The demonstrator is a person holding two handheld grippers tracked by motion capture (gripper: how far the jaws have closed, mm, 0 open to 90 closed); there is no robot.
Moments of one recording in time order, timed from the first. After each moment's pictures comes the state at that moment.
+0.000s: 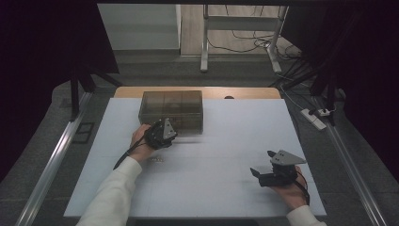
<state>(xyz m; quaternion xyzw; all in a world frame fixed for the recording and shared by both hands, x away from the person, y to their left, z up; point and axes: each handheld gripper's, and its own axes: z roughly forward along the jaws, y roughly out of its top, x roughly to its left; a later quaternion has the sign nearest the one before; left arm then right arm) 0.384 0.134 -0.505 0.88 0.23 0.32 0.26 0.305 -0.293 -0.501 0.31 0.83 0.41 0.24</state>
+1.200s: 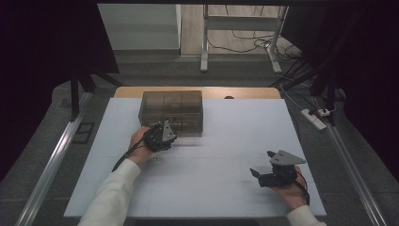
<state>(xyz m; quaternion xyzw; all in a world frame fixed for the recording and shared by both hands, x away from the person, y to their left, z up) 0.375 0.135 -0.503 0.89 0.23 0.31 0.25 0.305 -0.293 -0.502 0.31 0.83 0.40 0.24</state>
